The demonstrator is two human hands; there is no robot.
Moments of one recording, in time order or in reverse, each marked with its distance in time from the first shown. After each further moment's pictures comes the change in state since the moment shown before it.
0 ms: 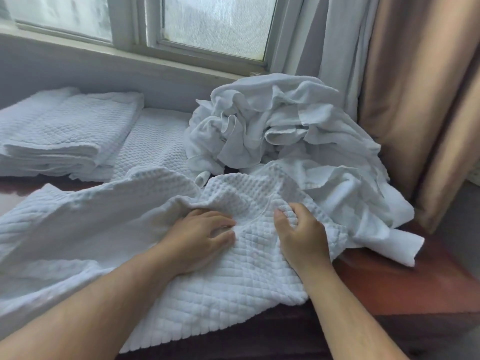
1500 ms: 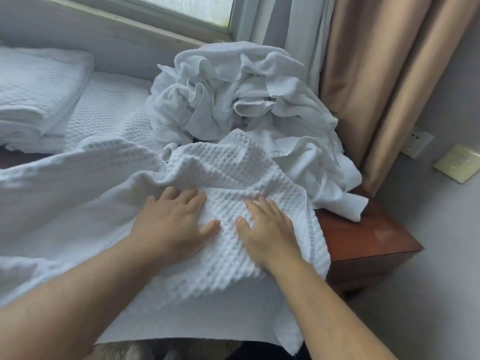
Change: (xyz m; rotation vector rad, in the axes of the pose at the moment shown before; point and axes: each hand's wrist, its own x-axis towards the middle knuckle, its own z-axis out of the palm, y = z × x) left_hand -0.026 0.026 0.012 0.415 -0.058 -0.069; right_hand -0.054 -0.009 -0.007 -0.498 -0.436 0.102
